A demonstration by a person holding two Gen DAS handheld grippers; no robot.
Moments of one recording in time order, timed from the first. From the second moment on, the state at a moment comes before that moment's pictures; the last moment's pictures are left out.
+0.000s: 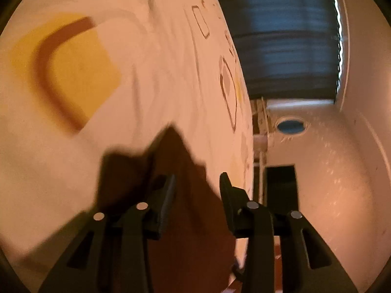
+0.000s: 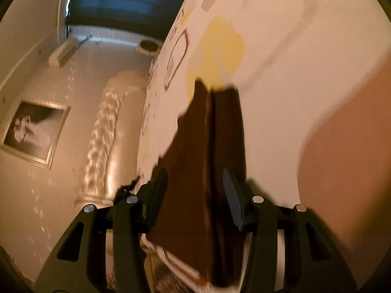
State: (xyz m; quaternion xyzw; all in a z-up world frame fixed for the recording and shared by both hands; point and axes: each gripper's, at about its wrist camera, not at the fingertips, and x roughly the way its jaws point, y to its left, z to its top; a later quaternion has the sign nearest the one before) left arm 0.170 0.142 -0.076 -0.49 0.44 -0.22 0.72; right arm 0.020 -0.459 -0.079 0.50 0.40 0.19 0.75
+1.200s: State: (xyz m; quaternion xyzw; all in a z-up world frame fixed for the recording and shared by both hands) left arm 0.050 0.135 -0.083 -0.34 0.51 -0.16 0.77; right arm -0.070 -0.419 -0.098 0.41 0.46 0.20 0.76
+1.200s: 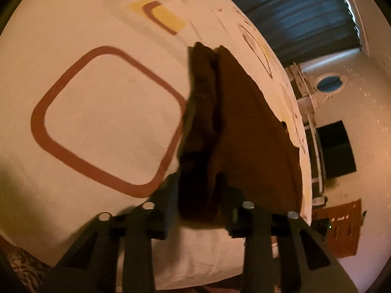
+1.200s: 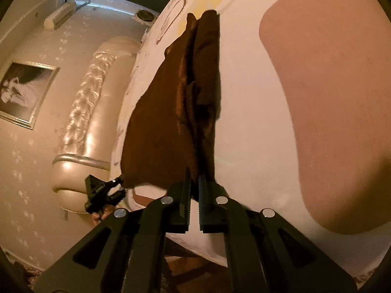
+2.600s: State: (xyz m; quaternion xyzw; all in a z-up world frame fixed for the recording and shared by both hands) left arm 0.038 0.112 -0.073 -0.25 0.51 -0.19 0.80; right arm 0.017 -0.311 -0.026 0.37 0.42 0.23 0.80
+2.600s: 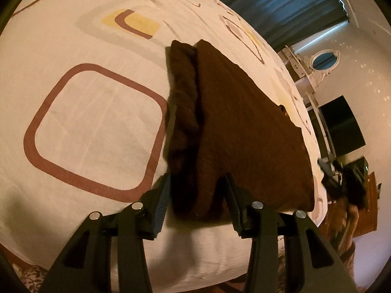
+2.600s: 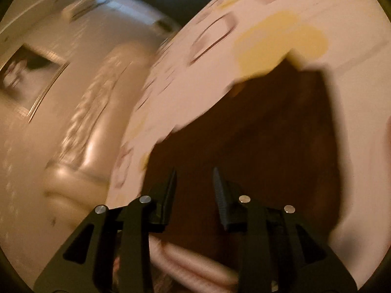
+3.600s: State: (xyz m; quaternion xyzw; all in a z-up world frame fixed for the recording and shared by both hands) left arm 0.135 0.131 -0.082 -0.37 0.51 -0.24 0.74; right arm -0.016 -0.248 -0.103 0.38 0.48 0.25 0.75
